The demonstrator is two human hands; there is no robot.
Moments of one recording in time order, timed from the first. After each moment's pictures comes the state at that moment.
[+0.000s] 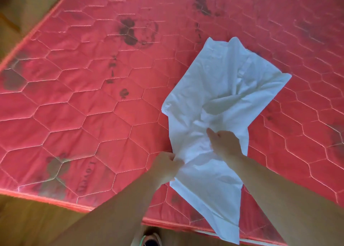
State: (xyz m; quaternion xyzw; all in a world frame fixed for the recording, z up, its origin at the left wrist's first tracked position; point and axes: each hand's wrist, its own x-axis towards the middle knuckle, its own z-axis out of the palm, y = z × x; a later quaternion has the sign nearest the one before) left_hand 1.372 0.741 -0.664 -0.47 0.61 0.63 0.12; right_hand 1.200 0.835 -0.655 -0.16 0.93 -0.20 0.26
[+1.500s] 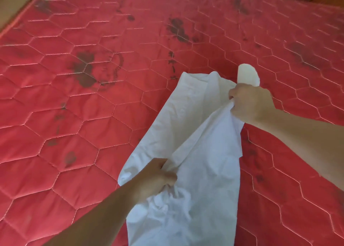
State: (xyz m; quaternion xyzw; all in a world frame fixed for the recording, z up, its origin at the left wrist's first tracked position) left_hand 1.185 0.646 -0.639 -0.35 0.60 0.70 0.15; right_hand 0.892 0.734 -0.583 -0.46 0.88 0.10 0.01
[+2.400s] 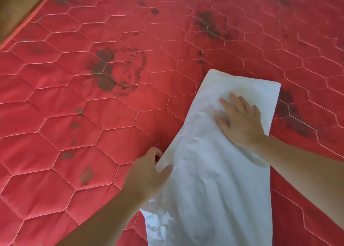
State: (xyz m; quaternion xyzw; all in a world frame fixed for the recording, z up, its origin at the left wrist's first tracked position) left_hand 1.201 0.564 -0.690 -0.46 0.78 0.43 0.02; right_hand 0.923 0.664 -0.702 -0.43 0.90 0.01 0.09
